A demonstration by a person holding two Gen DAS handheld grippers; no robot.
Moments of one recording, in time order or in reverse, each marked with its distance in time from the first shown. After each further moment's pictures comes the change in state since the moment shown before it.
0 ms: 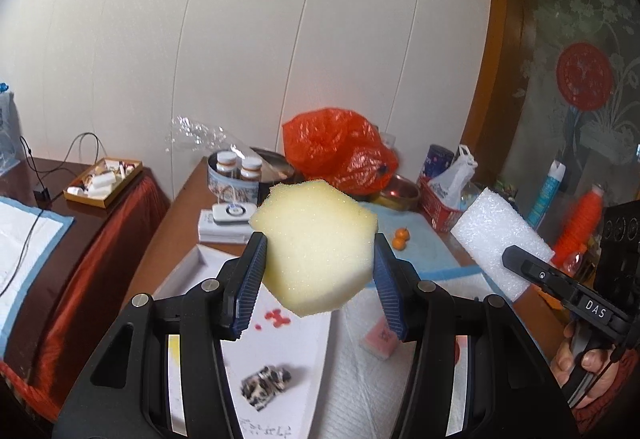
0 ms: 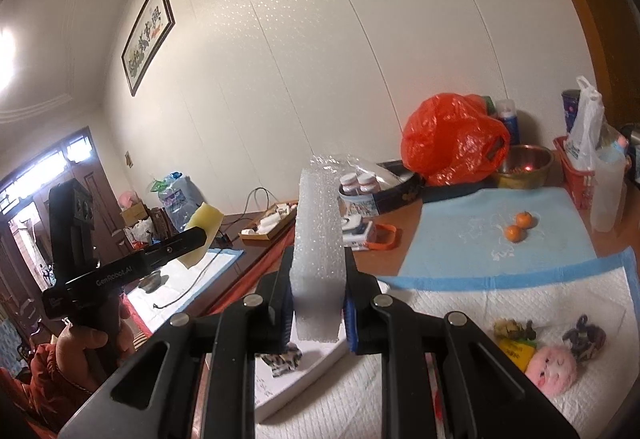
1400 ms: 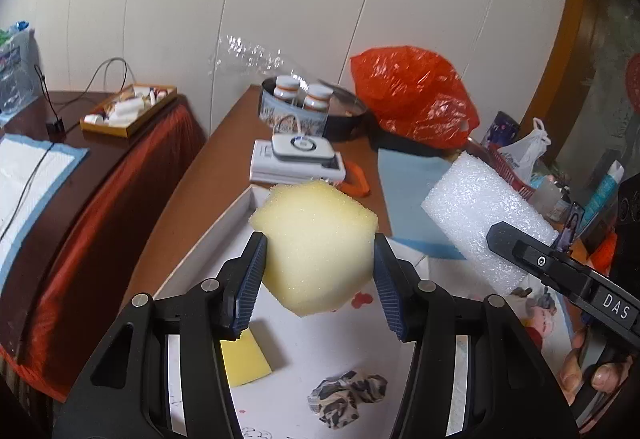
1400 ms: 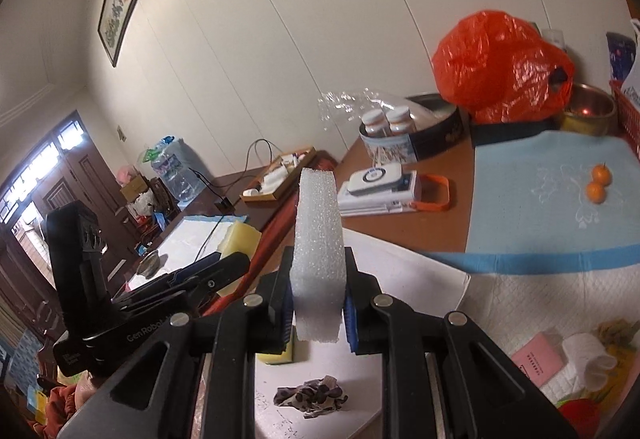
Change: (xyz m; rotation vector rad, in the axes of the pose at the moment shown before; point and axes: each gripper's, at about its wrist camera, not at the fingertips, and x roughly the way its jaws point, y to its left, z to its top) left arm 0.108 0.097 -0.047 -0.122 0.219 0.117; right arm 0.150 0.024 -0.022 0.091 0.225 0.019
